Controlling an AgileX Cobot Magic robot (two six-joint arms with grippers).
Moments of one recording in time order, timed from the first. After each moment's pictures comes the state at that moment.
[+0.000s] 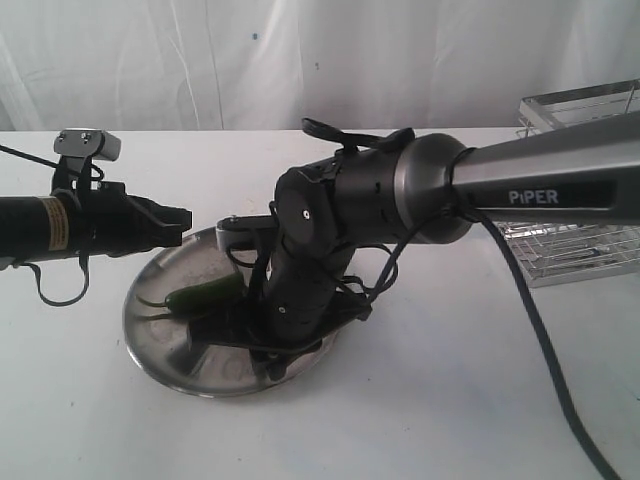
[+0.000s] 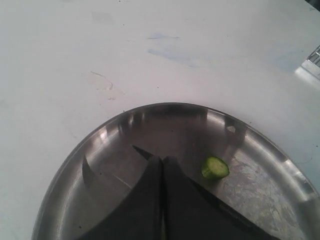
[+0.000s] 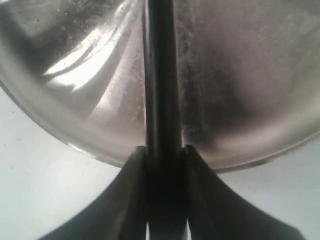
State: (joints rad) left arm -0.03 1.76 -0.80 1.08 -0.64 -1.00; right arm 0.81 1.97 -1.32 0.19 0.72 0.31
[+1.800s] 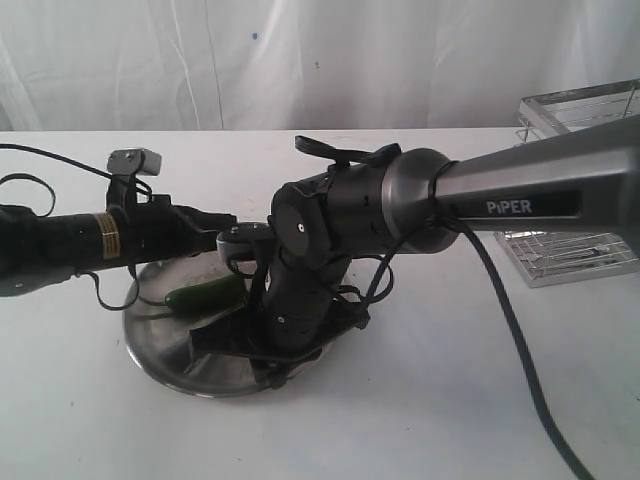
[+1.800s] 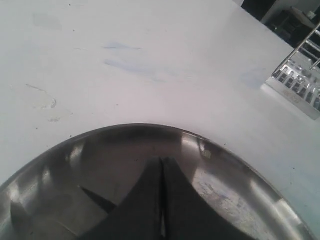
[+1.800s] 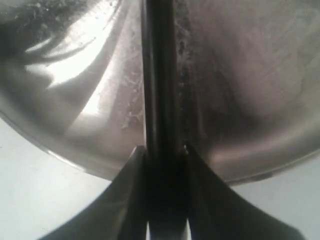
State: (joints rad) left arm -0.09 2.00 -0.93 0.98 -0.85 -0.92; right arm 0.81 2.00 -1.32 0.19 0.70 0.31
